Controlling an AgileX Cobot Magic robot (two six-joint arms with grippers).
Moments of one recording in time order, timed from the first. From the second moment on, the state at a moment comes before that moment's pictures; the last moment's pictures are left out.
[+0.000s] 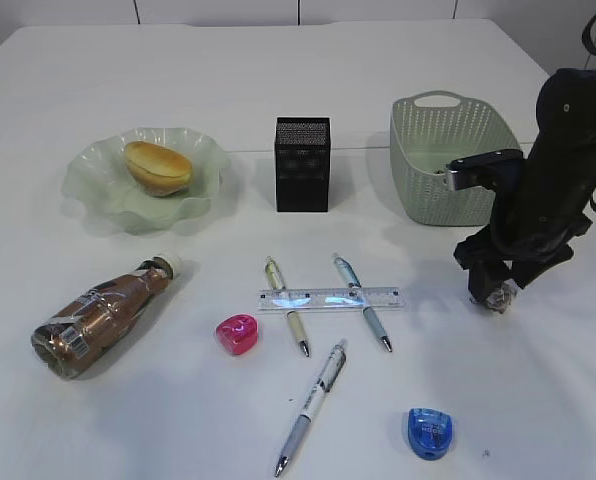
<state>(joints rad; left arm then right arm) -0.30 0.73 -0.82 -0.13 1.12 0.07 0.09 2.01 -1.32 0.04 0.86 -0.21</state>
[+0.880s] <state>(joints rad) -0.30 0.73 -0.82 -0.13 1.12 0.07 0.09 2.05 -1.32 0.04 0.82 -0.22</state>
